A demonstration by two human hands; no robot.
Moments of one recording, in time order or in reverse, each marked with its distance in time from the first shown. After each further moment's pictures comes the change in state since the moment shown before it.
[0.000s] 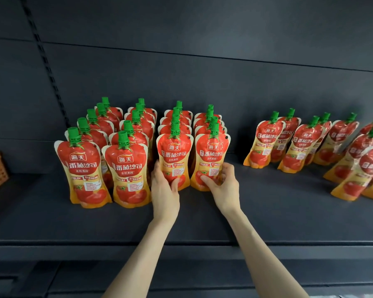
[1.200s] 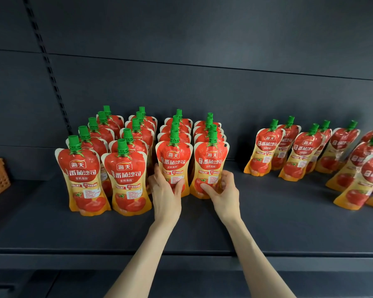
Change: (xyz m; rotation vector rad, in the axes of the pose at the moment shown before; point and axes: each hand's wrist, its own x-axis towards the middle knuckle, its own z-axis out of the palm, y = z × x) left_hand 0.007 0.003 0.007 0.098 0.015 0.003; right_hand 0.001 -0.001 -0.001 0.017 -0.029 0.008
